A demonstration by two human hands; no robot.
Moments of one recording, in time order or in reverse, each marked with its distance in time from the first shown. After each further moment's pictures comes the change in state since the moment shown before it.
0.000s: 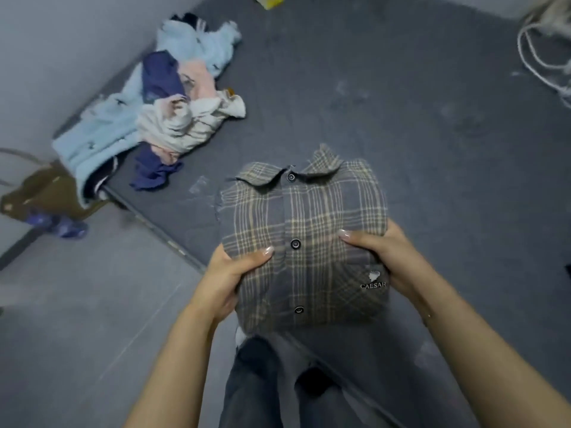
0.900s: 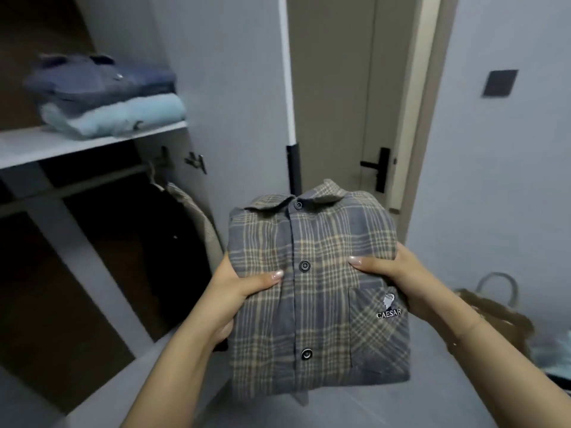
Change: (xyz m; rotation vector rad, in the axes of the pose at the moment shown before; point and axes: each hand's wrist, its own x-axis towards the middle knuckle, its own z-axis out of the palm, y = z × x) left_hand -0.739 0.025 -0.283 -0.273 1.422 0.822; right_hand -0.417 0.070 0.700 -0.558 -1.696 -0.003
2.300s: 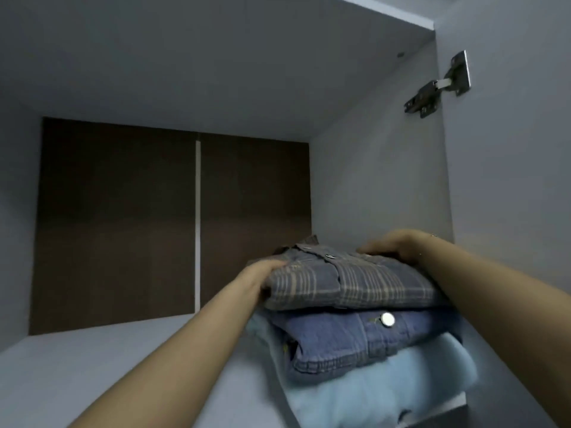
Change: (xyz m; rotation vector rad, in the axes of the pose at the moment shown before) left_hand 0.378 0.340 -0.426 0.077 0.568 0.017; right_hand 0.644 -0.284 0.431 -1.020 -0.288 -0.062
